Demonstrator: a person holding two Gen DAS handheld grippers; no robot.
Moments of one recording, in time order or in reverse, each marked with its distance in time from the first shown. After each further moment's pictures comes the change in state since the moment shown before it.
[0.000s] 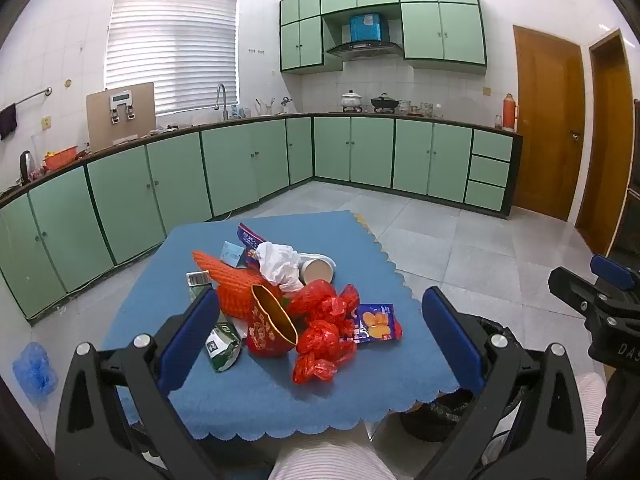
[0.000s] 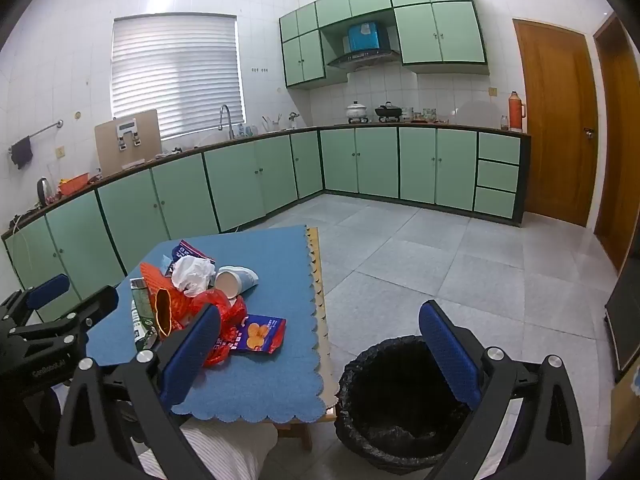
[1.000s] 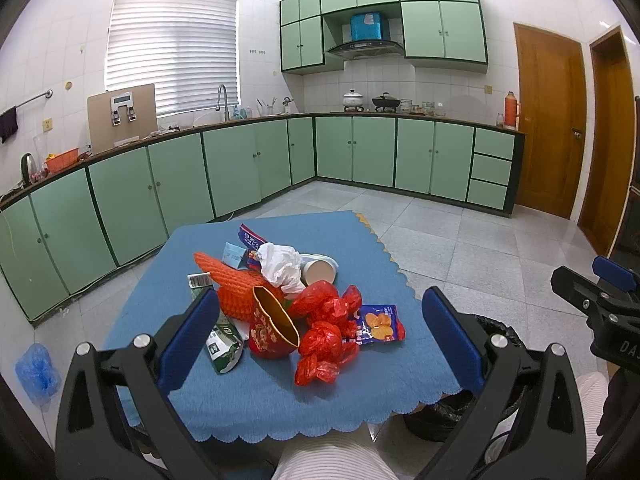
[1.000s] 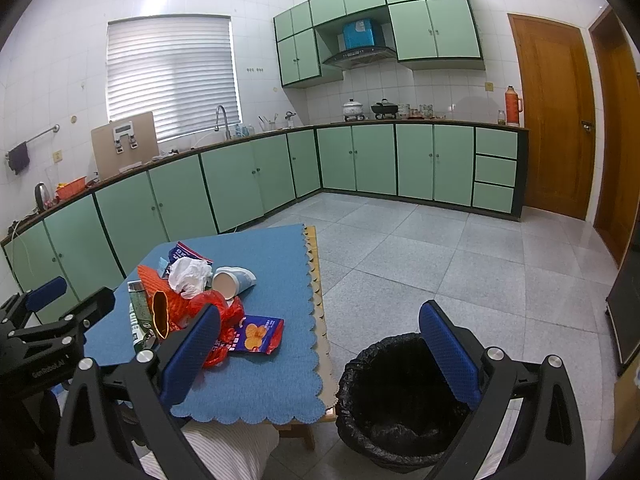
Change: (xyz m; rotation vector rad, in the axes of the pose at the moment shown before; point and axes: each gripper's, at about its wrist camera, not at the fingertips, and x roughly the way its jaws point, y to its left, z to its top) left arm 0.003 0.007 -0.002 0.009 0.002 0.000; right arm 0.004 -0.002 0.000 0.011 0.004 0.003
